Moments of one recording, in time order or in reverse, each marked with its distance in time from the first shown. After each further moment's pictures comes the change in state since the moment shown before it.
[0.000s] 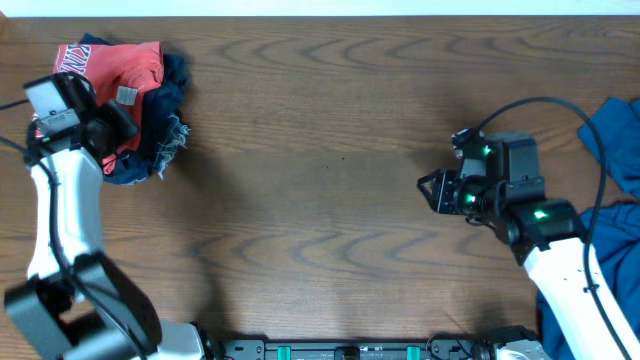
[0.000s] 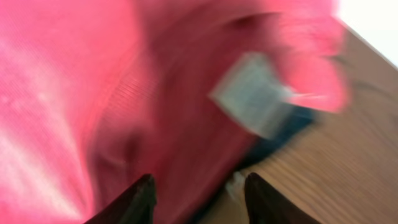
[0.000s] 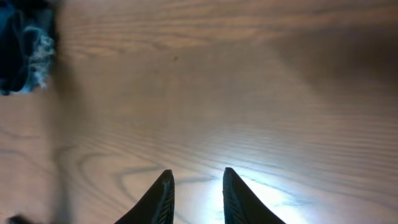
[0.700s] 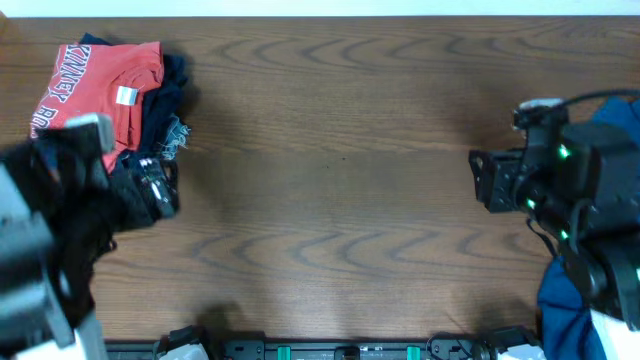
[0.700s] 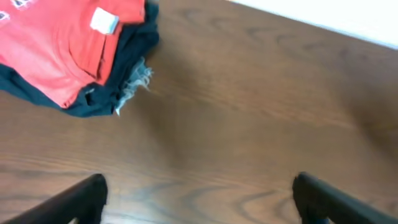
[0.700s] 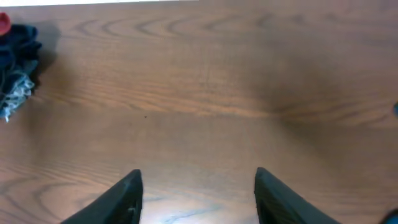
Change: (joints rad) left arm -0.082 -0.619 0.274 -0.803 0.164 0.270; right arm 0.000 -0.152 0.453 -0.372 0.283 -0.183
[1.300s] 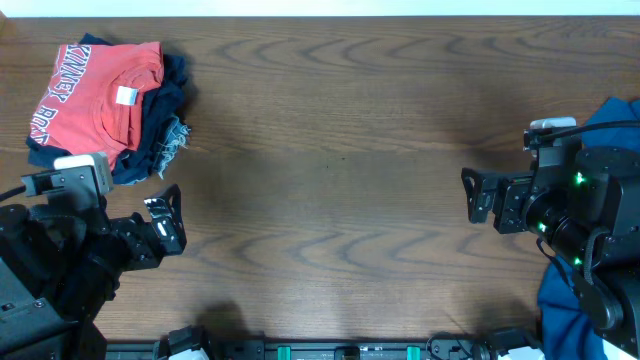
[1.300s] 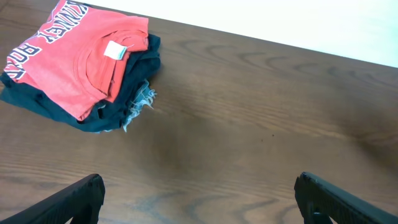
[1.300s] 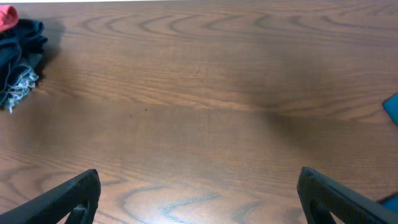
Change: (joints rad) left arm 0.000 -0.143 0.000 -0.005 -0.008 0.000; right arm 0.000 -0.063 0.004 -0.063 0.000 -0.022
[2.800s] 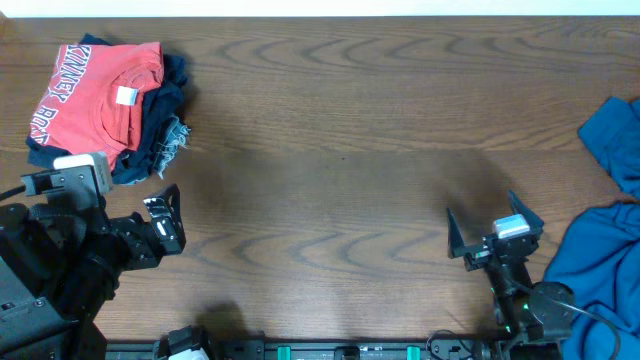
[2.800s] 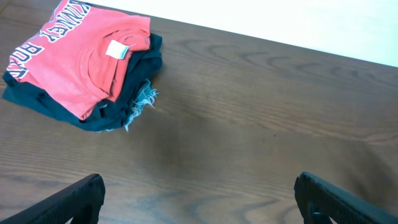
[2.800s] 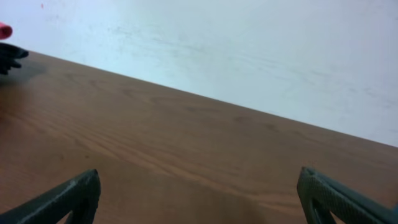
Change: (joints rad) left arm 0.000 0.001 0.000 0.000 -0.007 0.000; right arm -0.126 -0.916 -1.285 1.038 -0.117 -0.303
